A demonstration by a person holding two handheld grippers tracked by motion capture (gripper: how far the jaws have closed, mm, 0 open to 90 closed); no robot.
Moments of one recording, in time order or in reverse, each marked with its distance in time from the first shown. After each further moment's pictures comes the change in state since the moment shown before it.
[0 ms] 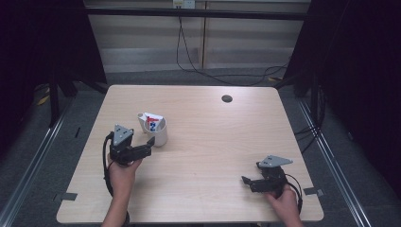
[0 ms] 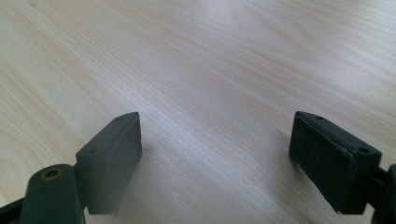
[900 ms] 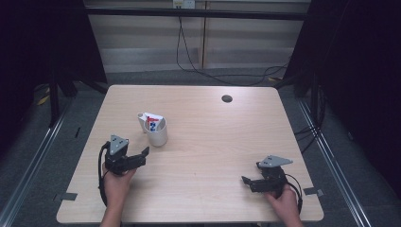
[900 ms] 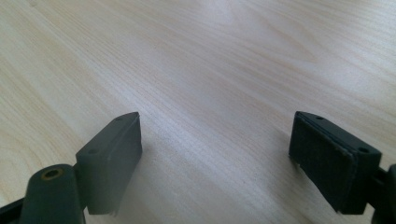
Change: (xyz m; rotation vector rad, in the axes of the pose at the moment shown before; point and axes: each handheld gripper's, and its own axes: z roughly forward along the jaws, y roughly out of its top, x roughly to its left) left arm 0.012 -0.032 -0.007 0.078 0.026 0.005; right arm 0.000 0.000 0.000 -0.002 0.002 -0.003
